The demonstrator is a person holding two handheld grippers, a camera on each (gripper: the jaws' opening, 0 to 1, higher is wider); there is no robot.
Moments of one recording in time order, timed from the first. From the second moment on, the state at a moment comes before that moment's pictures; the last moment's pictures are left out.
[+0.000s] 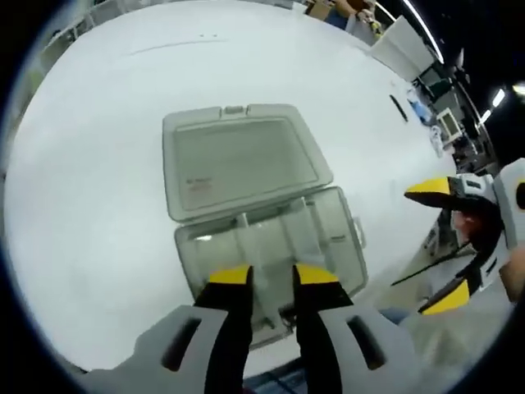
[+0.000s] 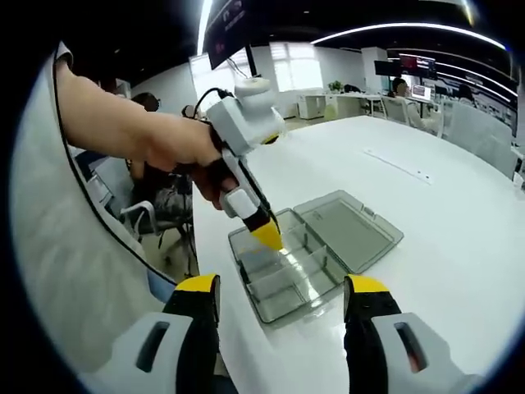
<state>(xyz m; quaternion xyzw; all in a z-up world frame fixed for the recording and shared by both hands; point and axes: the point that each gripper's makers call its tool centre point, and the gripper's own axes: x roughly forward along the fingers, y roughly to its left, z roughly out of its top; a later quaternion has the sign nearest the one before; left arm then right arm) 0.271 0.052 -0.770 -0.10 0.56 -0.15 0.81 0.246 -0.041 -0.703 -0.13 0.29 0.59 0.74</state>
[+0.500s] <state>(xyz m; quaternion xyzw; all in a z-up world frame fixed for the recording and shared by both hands) 0.269 0.038 -0.736 -0.14 0.48 -0.21 0.84 0.249 -0.037 -0.707 -0.13 0.30 0.59 0.74</state>
